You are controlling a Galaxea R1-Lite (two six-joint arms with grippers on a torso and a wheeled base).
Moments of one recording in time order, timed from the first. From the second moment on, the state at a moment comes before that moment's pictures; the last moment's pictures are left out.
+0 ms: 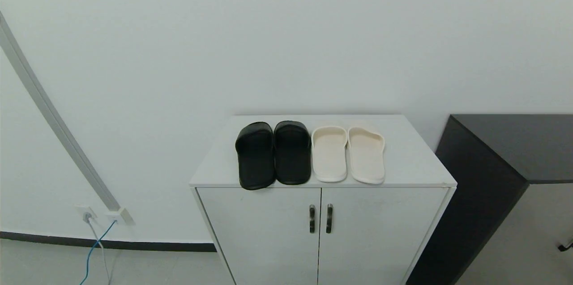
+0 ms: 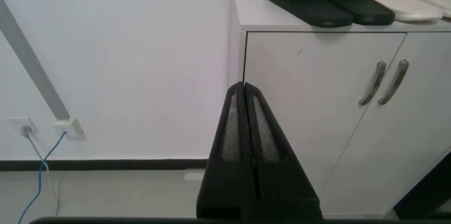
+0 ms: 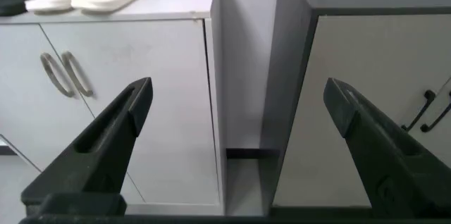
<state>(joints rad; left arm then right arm) 0.00 0.00 0.00 0.00 0.01 -0.01 0.00 0.00 -0.01 0.00 0.03 -0.01</state>
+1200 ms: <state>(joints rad) 0.00 0.00 0.00 0.00 0.01 -0.01 0.44 1.13 -0.40 -0.42 -0.09 0.18</state>
